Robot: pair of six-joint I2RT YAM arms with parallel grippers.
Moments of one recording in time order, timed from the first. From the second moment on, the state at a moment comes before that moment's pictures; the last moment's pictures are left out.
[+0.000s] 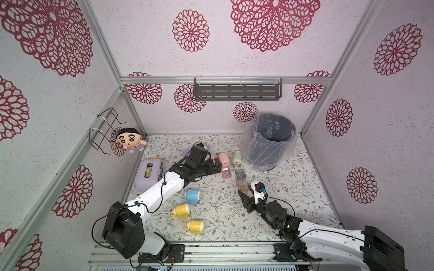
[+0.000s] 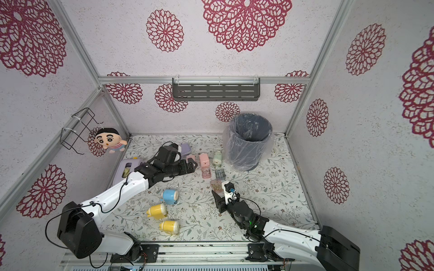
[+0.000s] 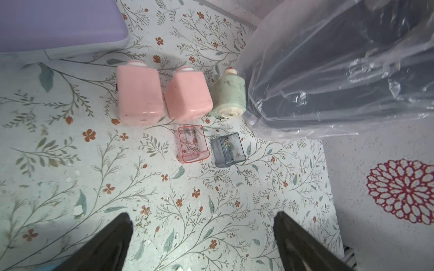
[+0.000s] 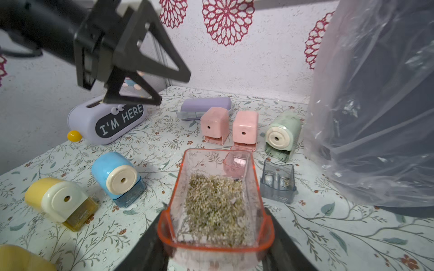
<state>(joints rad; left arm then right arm) -0.57 1.42 1.09 -0.38 0.06 -0.67 1.05 0.90 0.23 0.52 0.47 0.22</state>
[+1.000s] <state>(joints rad) -0.58 1.24 0.69 0.20 -0.01 -0.49 0.59 1.26 1.12 -0.09 0.38 0.16</state>
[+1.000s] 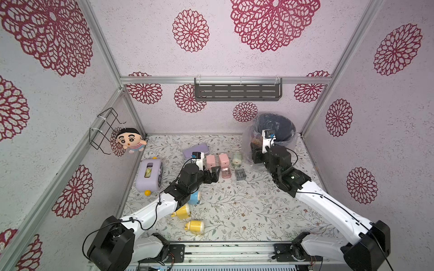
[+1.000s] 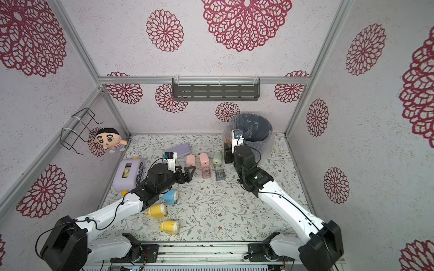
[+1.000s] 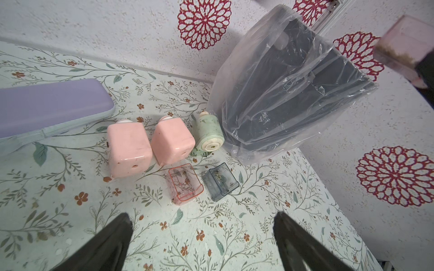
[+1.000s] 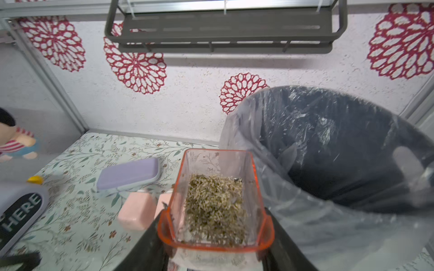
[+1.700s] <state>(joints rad) -0.58 1.23 0.68 0.22 -0.02 -0.49 0.28 1.63 1.74 -0.58 0.14 0.53</state>
